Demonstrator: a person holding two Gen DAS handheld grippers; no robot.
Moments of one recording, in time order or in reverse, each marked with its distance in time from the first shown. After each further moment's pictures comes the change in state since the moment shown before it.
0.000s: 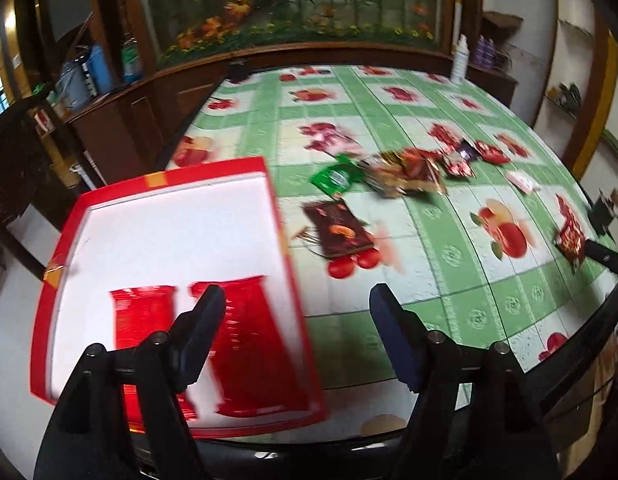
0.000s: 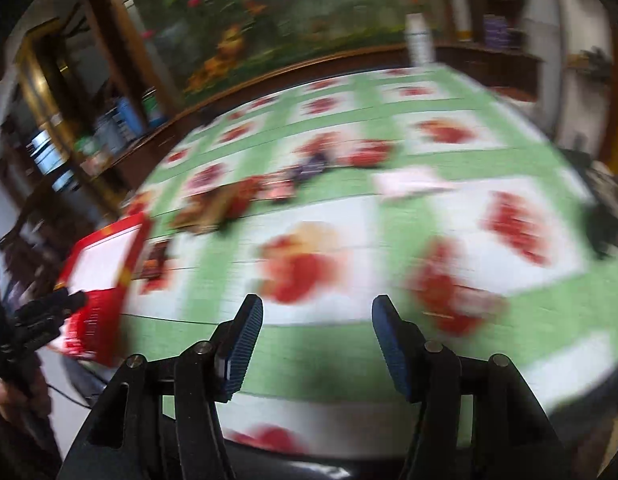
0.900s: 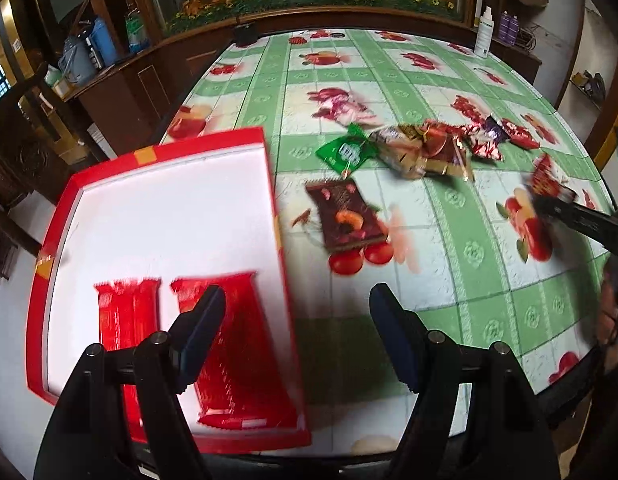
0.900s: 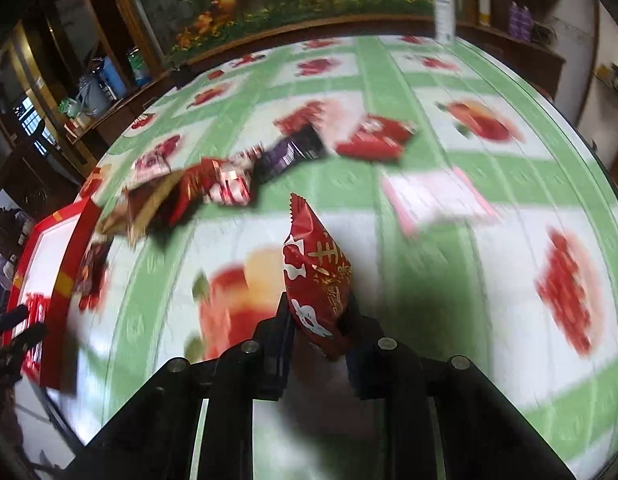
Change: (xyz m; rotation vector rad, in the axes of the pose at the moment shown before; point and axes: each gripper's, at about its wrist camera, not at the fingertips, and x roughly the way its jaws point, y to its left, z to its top) left arm 0.031 -0.008 0.017 -0.028 0.127 0.061; right arm 0.126 0.047 0.055 -0.134 0.144 0.026
